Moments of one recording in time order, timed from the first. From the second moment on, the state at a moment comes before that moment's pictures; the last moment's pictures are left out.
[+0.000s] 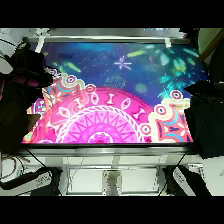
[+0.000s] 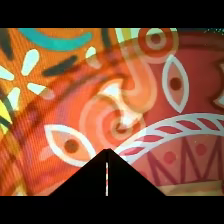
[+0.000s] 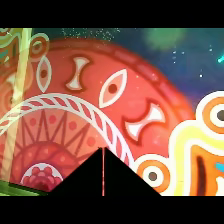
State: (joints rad) left arm 0.09 -1.26 1.40 1.33 -1.20 -1.44; right arm -0.37 -0.85 1.24 -0.92 1.43 1.33
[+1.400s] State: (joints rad) left arm 0.19 -1.40 1.40 1.68 -1.14 -1.41; right arm -0.37 -0.86 1.24 -0.96 1.39 1.33
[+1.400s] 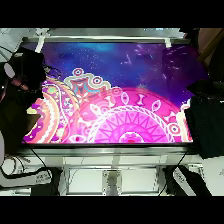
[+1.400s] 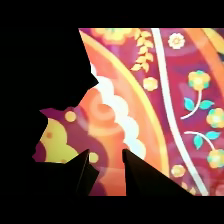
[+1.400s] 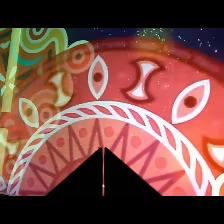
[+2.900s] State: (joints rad) left arm 0.27 -1.48 1.40 1.82 -1.36 -1.48; right arm -0.37 -0.86 1.26 -1.04 1.29 1.33
